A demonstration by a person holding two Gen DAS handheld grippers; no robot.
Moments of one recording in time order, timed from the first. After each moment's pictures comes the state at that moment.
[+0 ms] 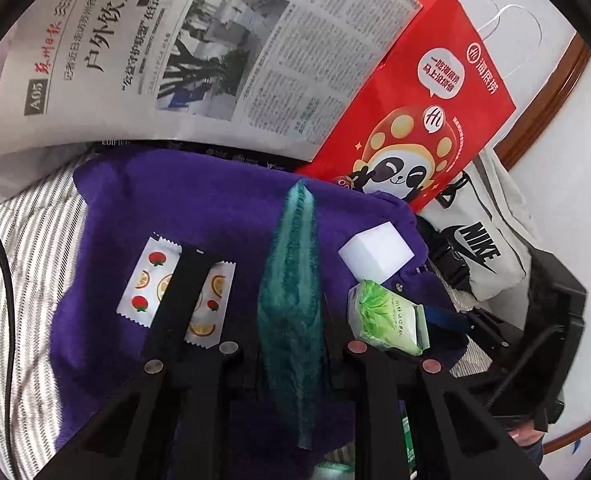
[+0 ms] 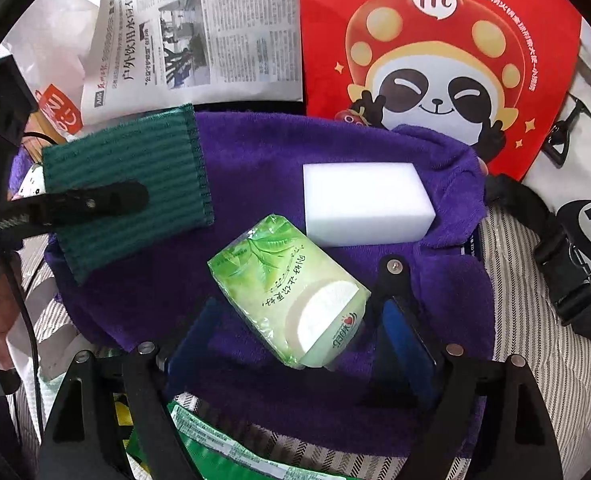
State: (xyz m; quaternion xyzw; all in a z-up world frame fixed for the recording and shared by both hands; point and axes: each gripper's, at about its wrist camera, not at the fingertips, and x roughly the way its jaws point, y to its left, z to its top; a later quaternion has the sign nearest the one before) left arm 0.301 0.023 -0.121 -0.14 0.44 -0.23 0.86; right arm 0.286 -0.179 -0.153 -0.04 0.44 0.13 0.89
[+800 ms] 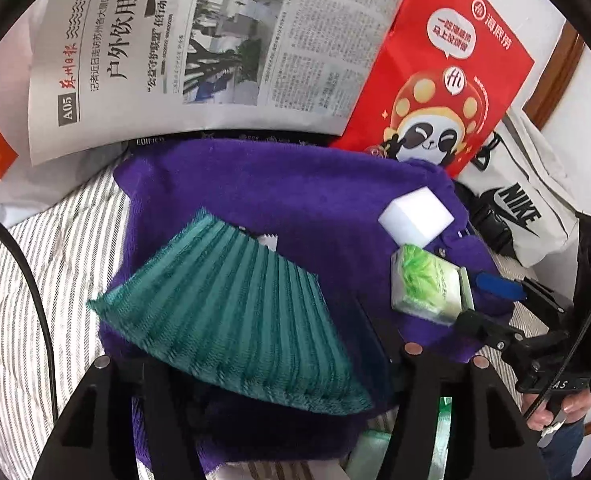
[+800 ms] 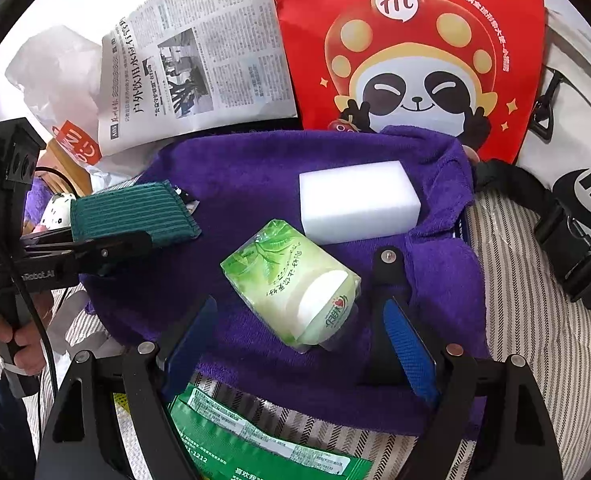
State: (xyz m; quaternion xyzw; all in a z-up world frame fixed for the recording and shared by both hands) left arm 0.285 0.023 -0.120 -0.06 0.46 -0.17 0.87; right arm 0.272 -0.197 -0.142 0.03 0.43 0.16 0.89
